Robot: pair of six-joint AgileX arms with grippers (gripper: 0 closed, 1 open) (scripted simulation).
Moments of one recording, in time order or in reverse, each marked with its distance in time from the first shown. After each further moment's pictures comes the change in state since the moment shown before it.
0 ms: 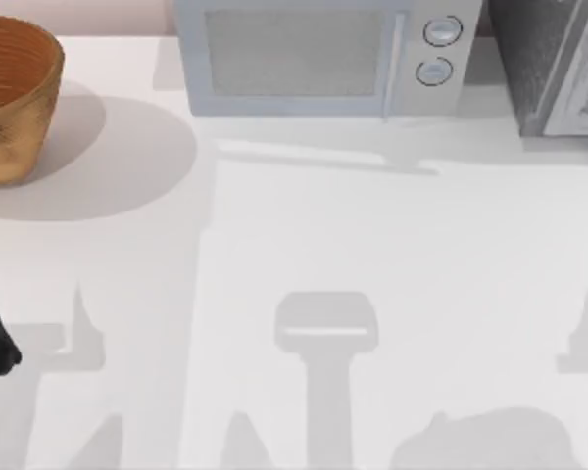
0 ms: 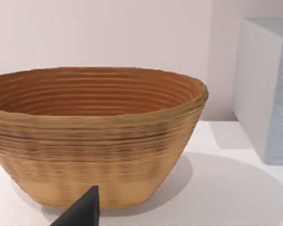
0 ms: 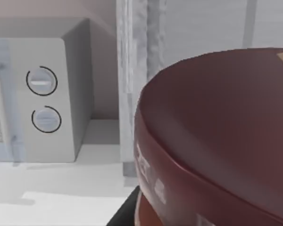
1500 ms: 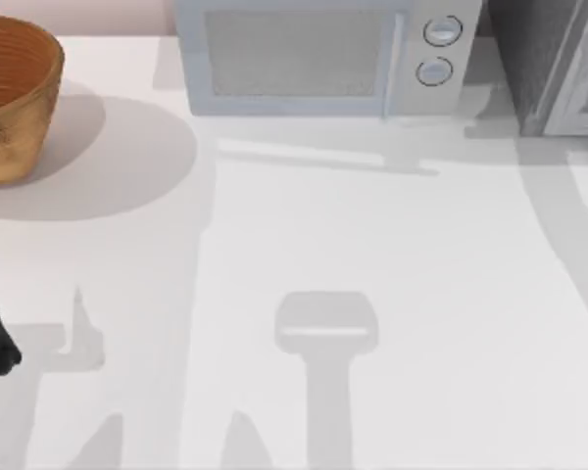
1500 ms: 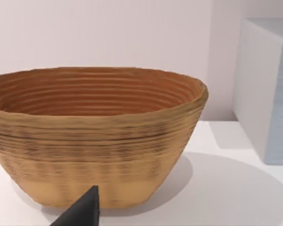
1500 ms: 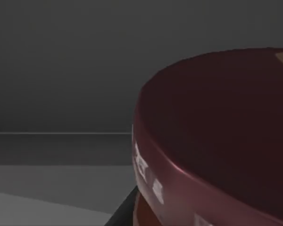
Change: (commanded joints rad) left arm 0.000 0.000 0.000 0.000 0.000 0.000; right arm 0.179 1.284 1.779 -0.494 0.192 0.017
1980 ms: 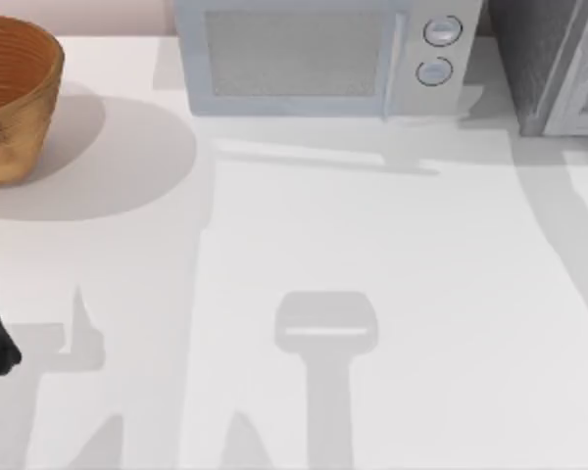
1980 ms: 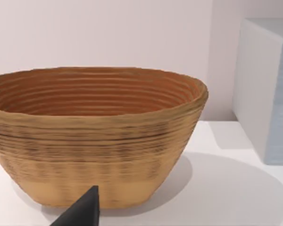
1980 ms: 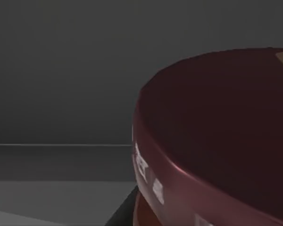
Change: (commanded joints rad) left arm 0.000 0.000 0.000 0.000 0.000 0.000; right arm 0.006 0.061 0.081 -0.023 0.008 0.001
